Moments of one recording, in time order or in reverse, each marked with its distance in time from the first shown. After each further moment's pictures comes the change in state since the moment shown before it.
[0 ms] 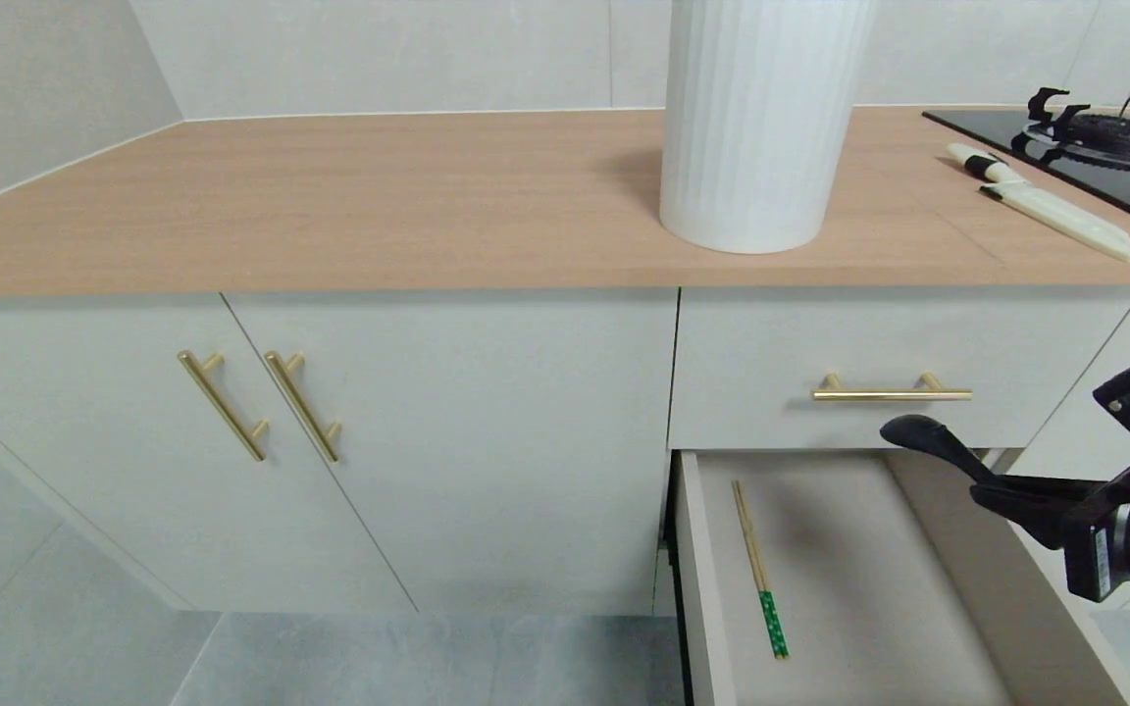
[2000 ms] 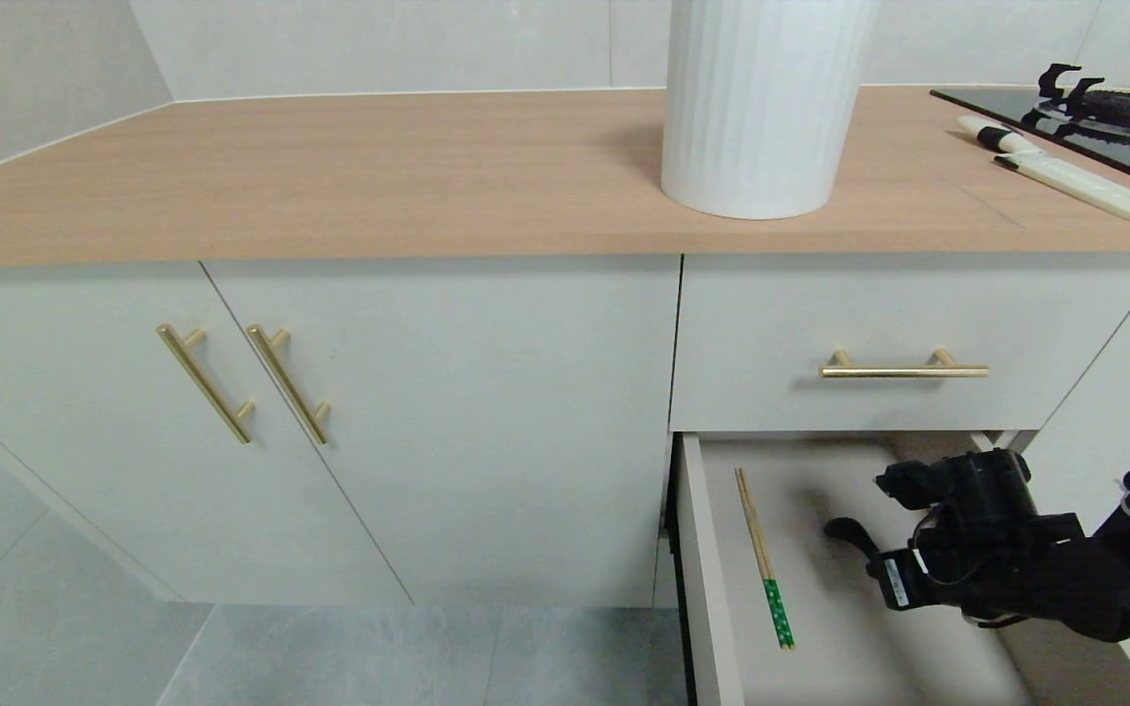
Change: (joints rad) left arm 0.000 0.000 0.000 -0.001 0.000 0.000; right arm 0.031 0.792 -0.101 -0.277 -0.242 0.184
